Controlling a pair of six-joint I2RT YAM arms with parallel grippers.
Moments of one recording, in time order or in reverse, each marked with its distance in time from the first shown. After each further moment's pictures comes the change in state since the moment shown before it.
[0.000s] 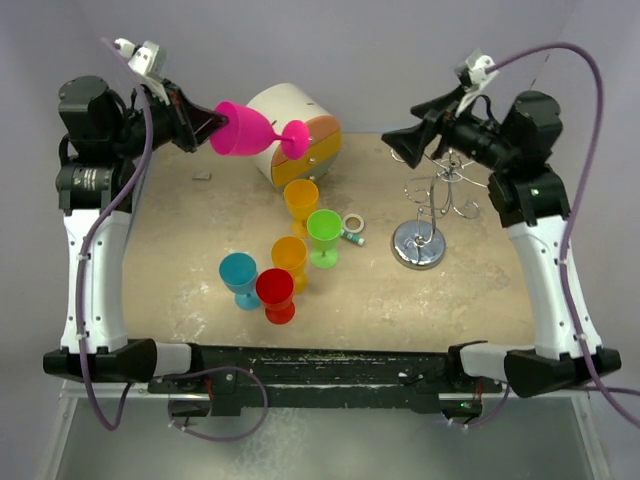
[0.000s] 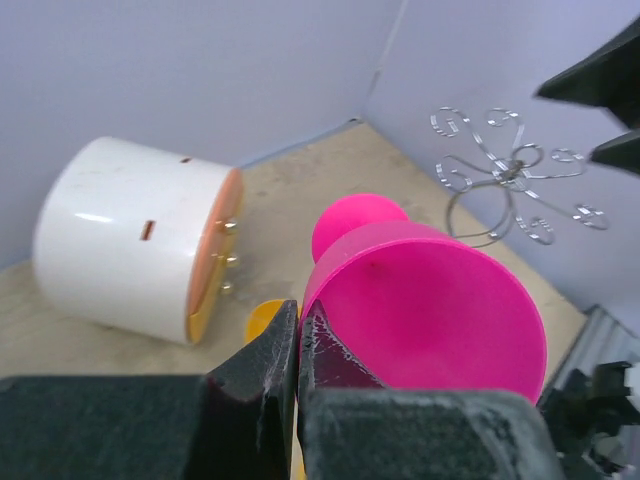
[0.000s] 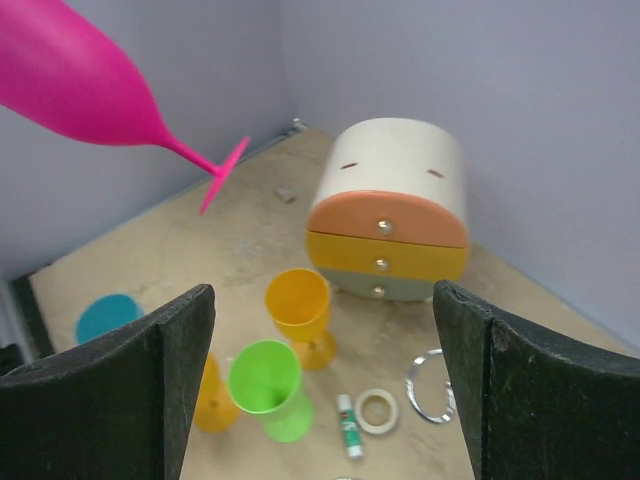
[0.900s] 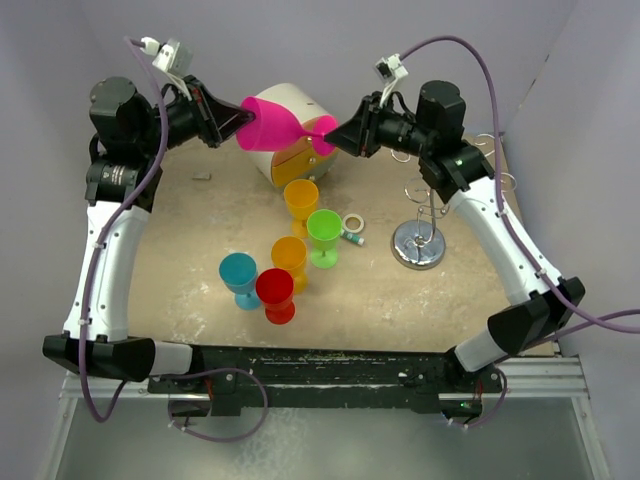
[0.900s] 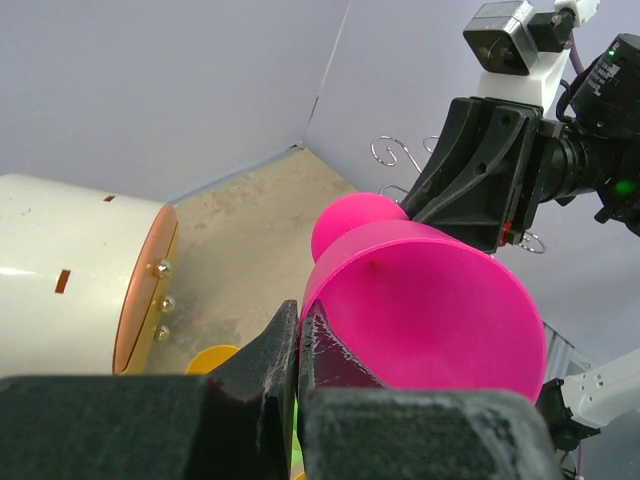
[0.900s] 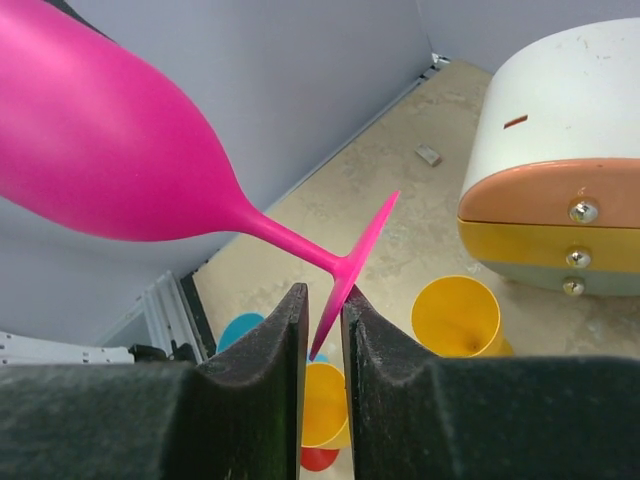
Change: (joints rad) left arm -0.129 0.039 -0.098 0.277 0.026 -0.210; right arm 0.295 0.281 0.063 0.093 0.071 0.335
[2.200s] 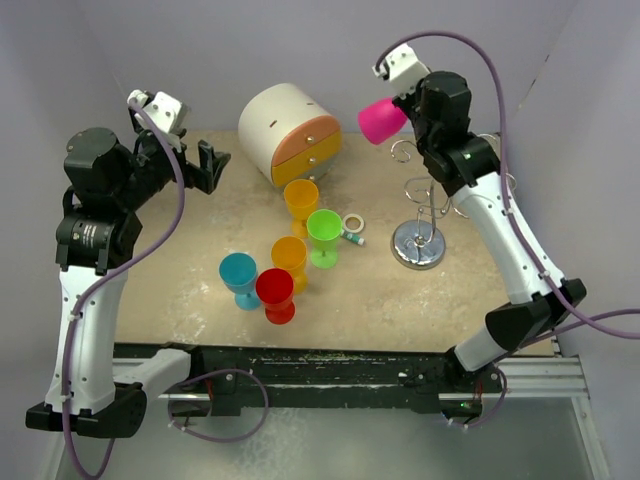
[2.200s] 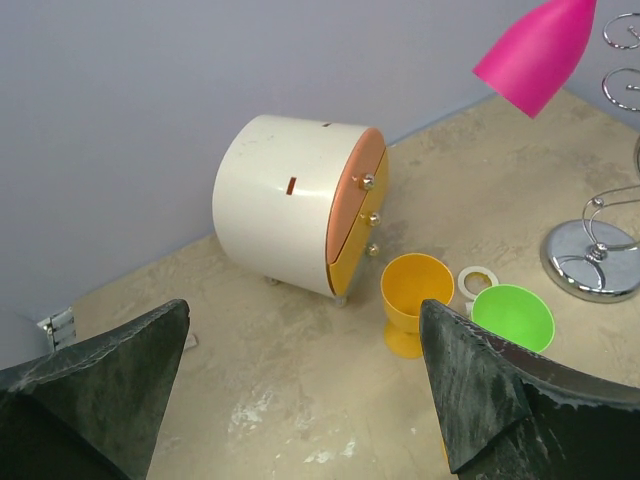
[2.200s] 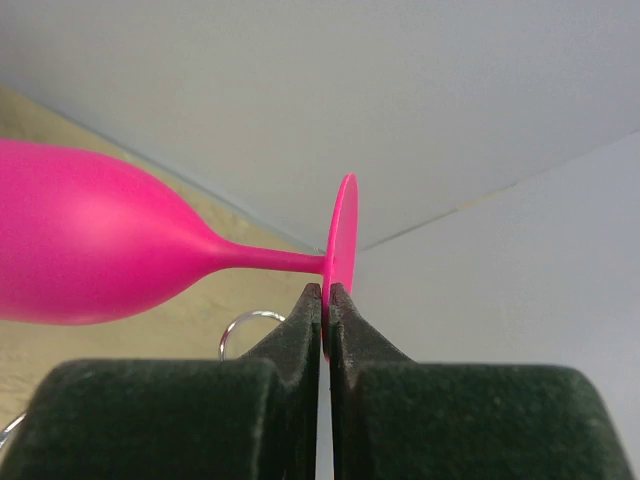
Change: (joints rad) left arm -0.010 -0.280 -0.140 -0.275 -0.411 0.513; right arm 0.000 0.023 0.146 -0.147 1.088 -1.043
